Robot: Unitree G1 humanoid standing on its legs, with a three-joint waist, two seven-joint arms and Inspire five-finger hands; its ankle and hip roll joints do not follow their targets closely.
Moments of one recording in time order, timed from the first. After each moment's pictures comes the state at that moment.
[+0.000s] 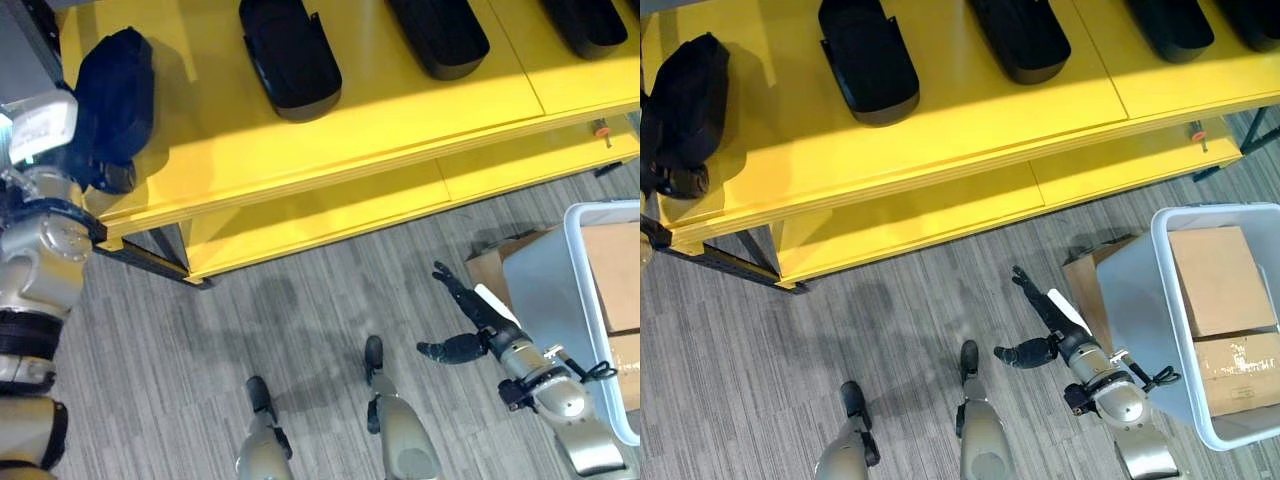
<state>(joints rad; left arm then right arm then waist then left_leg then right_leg) -0.67 1.04 -0.17 0.56 0.36 0.09 0.16 0.15 -0.57 0.02 -0.13 0.00 -0.05 0.22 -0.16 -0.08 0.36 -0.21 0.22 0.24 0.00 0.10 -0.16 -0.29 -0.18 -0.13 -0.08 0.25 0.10</state>
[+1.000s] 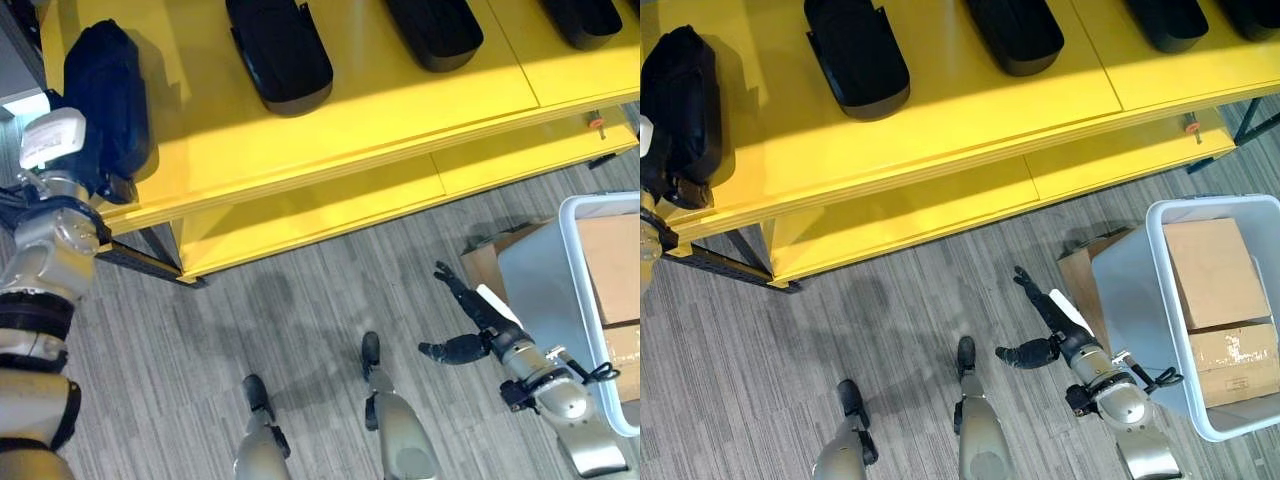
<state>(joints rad) -0.85 1.03 -0.33 0.71 0.36 0.11 0.15 0.16 -0.58 0.02 -0.13 0.00 -0.06 0.20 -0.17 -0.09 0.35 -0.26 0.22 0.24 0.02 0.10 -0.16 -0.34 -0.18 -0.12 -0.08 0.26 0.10</state>
